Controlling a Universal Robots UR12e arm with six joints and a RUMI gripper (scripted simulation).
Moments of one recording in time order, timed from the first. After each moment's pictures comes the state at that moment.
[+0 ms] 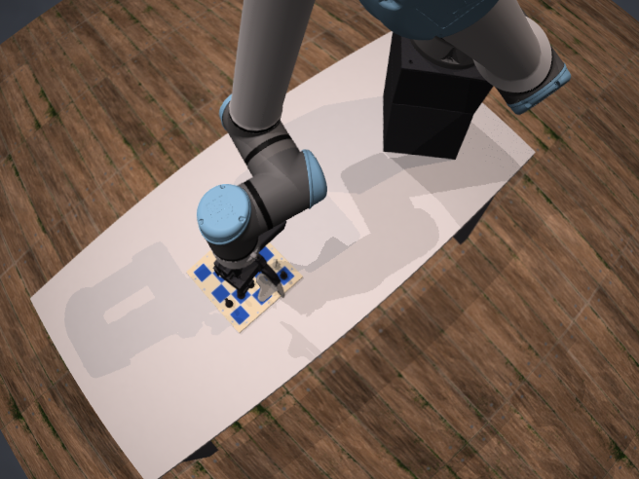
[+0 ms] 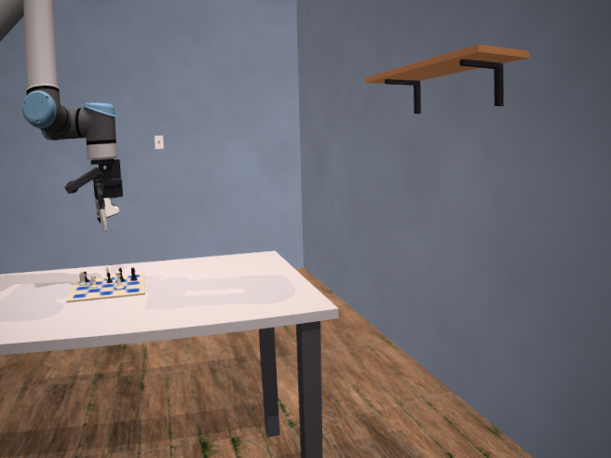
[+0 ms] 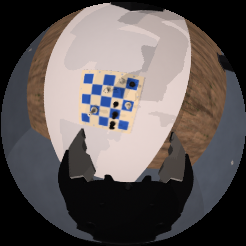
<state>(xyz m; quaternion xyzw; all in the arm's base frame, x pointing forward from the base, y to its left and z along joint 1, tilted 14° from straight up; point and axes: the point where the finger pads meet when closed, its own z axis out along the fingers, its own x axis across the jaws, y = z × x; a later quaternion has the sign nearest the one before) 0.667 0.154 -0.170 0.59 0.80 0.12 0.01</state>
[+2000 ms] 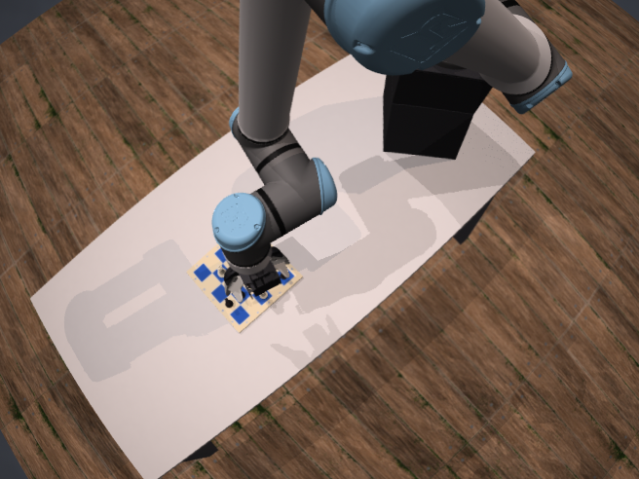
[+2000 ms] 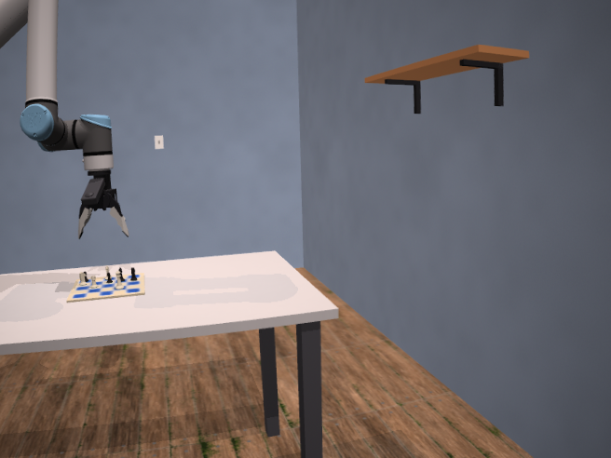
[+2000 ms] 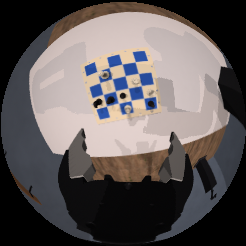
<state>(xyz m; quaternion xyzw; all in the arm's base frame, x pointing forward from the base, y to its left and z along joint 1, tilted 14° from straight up) 0.671 0.158 -0.203 0.07 0.99 0.09 0.08</state>
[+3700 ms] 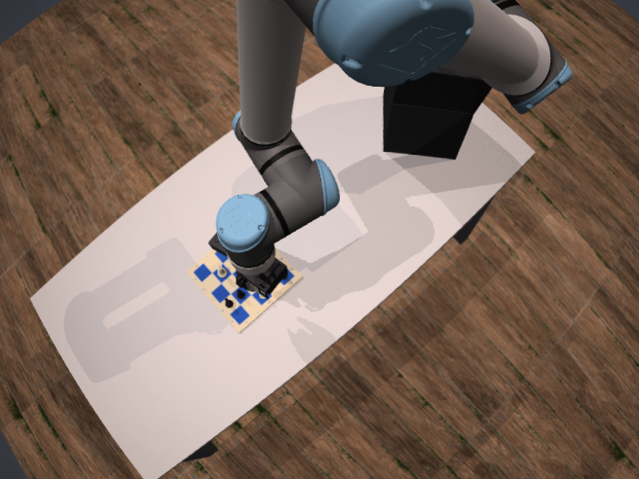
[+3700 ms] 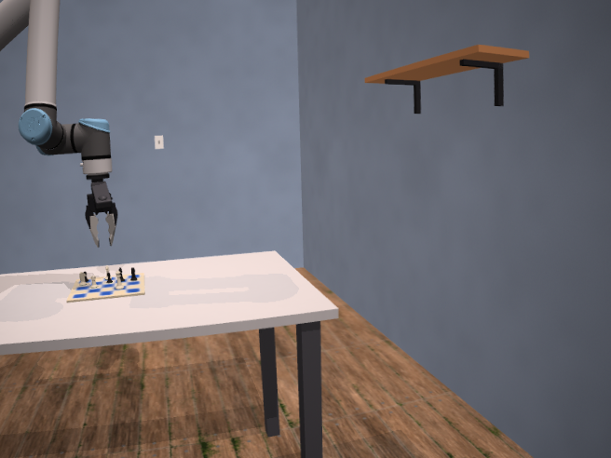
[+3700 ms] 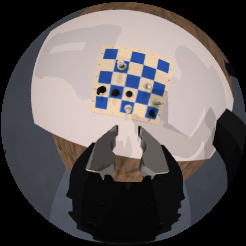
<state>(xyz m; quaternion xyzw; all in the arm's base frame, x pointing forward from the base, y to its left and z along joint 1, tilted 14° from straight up) 0.674 0.163 -0.213 -0.14 0.98 0.08 0.09</state>
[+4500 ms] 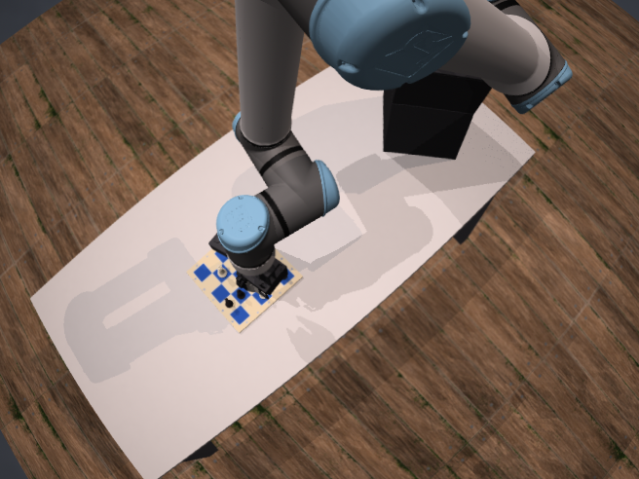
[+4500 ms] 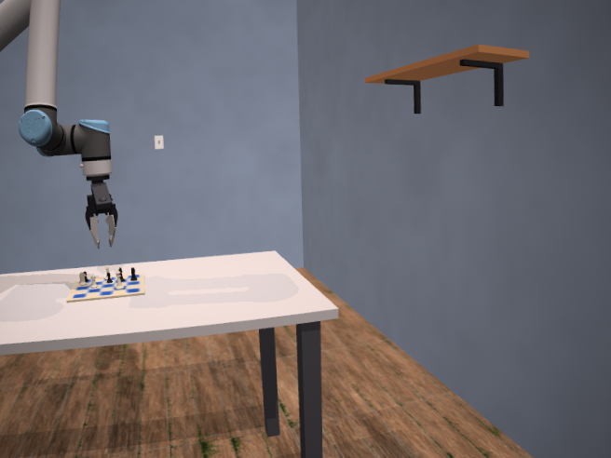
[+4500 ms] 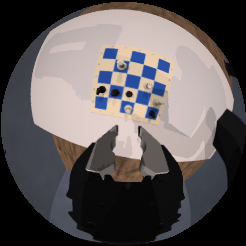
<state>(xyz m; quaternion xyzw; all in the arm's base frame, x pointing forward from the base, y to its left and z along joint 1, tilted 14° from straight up) 0.674 0.164 -0.217 -0.14 0.98 0.08 0.09</state>
